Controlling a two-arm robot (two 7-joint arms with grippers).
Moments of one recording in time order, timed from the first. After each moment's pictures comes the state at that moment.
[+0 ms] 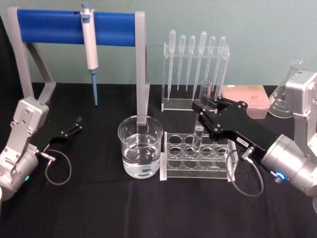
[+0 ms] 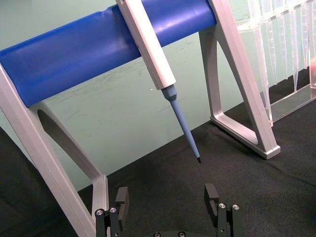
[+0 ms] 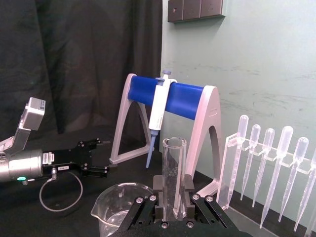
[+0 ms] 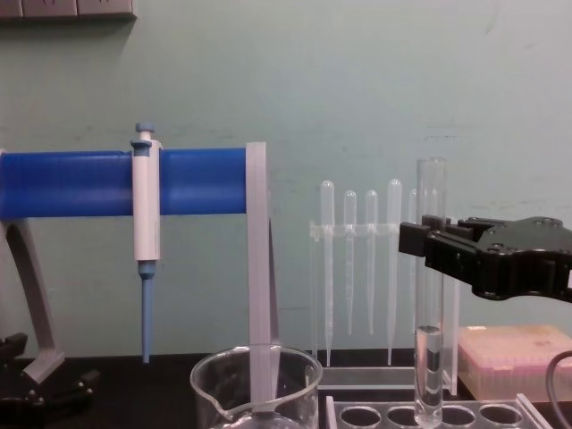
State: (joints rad) left arm -0.20 0.60 0.45 -1.41 -0.25 -0.12 0.03; right arm 0.10 0.49 -0.31 -1.78 0.43 0.01 0.42
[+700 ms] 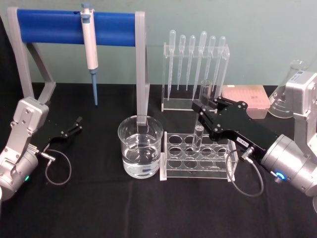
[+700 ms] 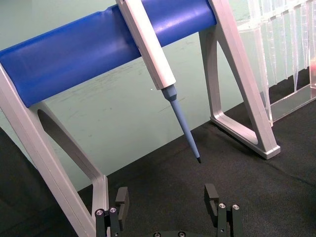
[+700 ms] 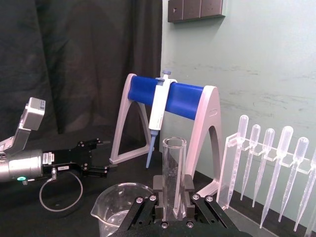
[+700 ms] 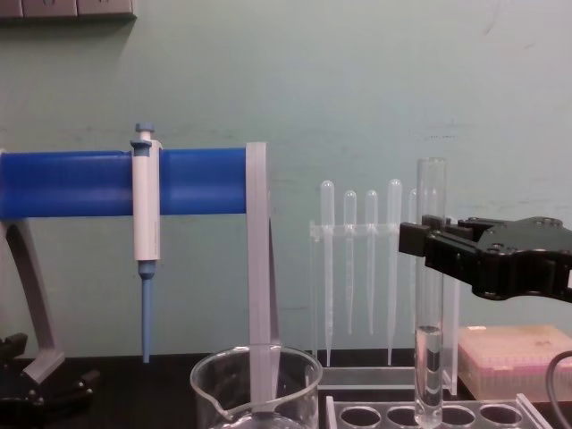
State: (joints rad) left arm -0.20 0.60 0.45 -1.41 -0.25 -0.12 0.03; right arm 0.10 0.49 -0.31 -1.78 0.43 0.01 0.42
